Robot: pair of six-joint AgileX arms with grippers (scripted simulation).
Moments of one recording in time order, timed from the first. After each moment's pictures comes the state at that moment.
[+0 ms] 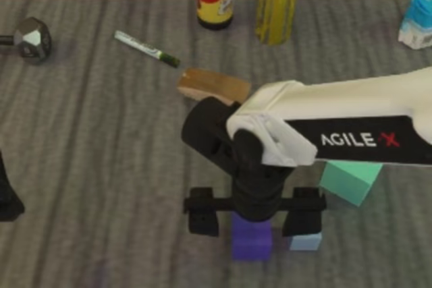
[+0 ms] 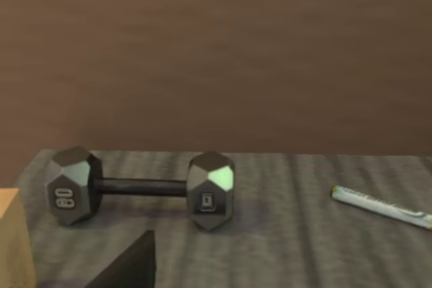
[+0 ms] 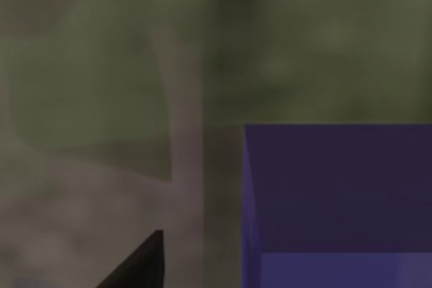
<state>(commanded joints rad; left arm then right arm) 0.02 0.00 0.00 0.00 0.00 0.00 0.86 2.08 1.35 -0.82 0.01 0.87</state>
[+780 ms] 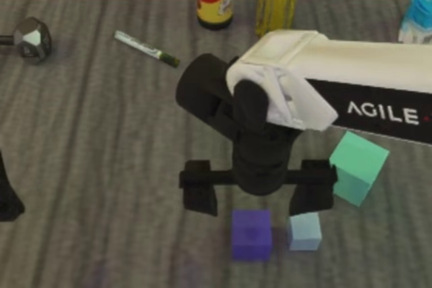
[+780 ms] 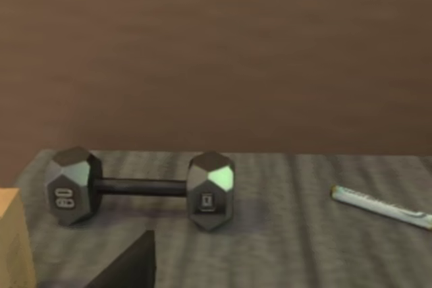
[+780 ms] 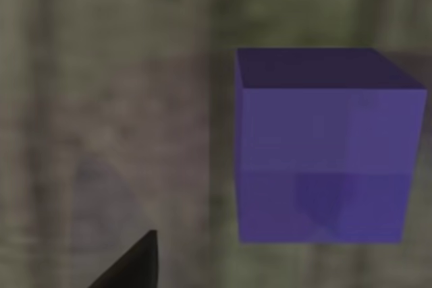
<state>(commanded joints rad) 0.02 0.00 0.00 0.00 0.00 0.00 0.86 1.99 1.49 -1.07 0.01 0.87</state>
